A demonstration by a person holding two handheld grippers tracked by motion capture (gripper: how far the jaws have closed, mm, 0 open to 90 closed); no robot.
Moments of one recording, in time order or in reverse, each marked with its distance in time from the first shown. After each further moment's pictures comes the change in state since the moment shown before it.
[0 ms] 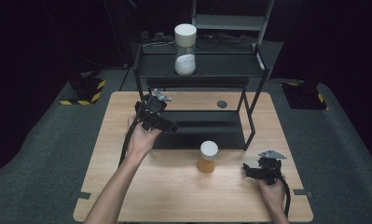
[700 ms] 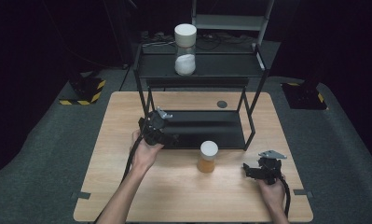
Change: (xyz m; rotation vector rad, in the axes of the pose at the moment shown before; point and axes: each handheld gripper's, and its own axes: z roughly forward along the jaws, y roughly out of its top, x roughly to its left) left arm -0.013 -0.041 0.044 0.042 -0.003 -0.008; right arm 0.000 0.000 0.000 0.002 -0.001 -0.001
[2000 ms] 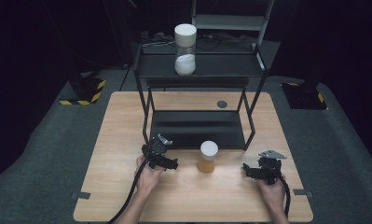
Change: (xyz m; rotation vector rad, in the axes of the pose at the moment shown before) left arm -0.016 -0.065 0.069 0.111 -0.019 -0.073; right arm 0.000 0.000 0.000 -0.001 0.000 0.000
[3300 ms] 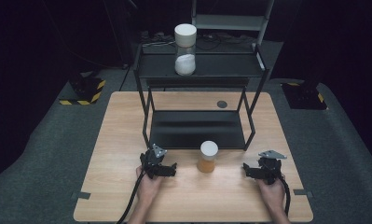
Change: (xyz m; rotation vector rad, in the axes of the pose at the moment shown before) left arm 0.004 -0.068 0.021 -0.185 -0.025 -0.070; right arm 0.001 0.000 0.000 -0.001 -0.003 0.003
